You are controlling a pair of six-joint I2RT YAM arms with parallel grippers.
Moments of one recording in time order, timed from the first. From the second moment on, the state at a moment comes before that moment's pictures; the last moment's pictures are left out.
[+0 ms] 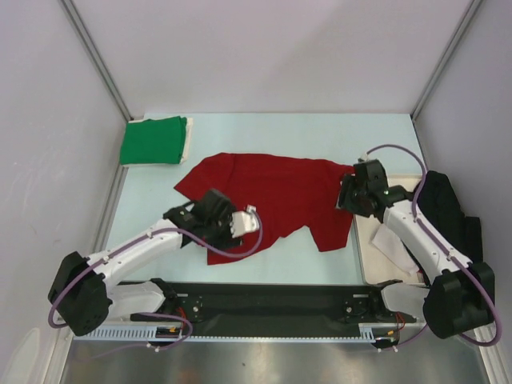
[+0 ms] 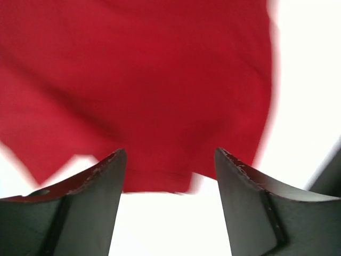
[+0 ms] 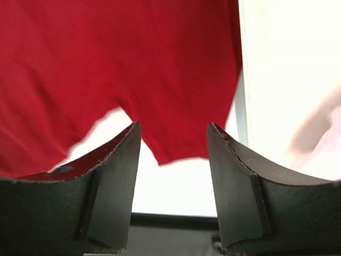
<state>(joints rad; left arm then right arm) -0.68 1.17 0.81 -0.62 0.08 0.65 0.27 1.21 0.93 -0.62 0.07 0.50</state>
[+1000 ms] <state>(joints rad) -0.76 1.21 0.60 -0.56 -0.11 0.59 0.18 1.30 0.69 -0.54 0.01 0.59</state>
